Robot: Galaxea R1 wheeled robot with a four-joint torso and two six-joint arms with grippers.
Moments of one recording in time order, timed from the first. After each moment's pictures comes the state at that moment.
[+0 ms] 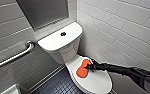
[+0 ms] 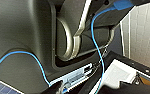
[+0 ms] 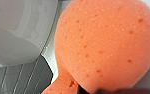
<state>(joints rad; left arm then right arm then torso) 1.51 2.60 -1.80 1.13 0.13 -0.97 -0.32 2.87 -2.15 0.11 -0.27 0.49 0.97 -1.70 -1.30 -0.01</state>
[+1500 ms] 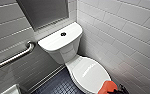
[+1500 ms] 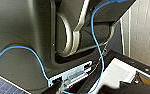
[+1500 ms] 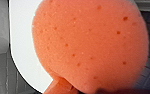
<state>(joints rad) 1.53 2.61 -1.80 1.14 0.13 -0.97 -0.75 2.24 -1.59 0.09 0.06 0.50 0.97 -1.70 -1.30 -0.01</state>
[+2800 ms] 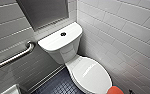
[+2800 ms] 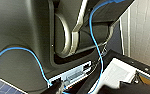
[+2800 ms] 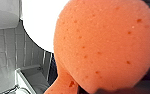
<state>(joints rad) 1.53 2.61 -1.80 1.14 0.13 -0.96 -0.74 2.01 -1.24 0.03 -0.05 0.49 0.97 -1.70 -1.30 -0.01</state>
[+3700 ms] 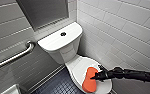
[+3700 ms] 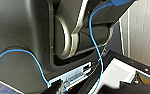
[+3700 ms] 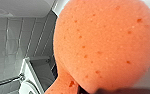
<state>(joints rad) 1.52 2.61 -1.80 1.14 0.13 -0.96 -0.33 2.47 -1.41 -0.19 -0.48 0.85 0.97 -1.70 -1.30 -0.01</state>
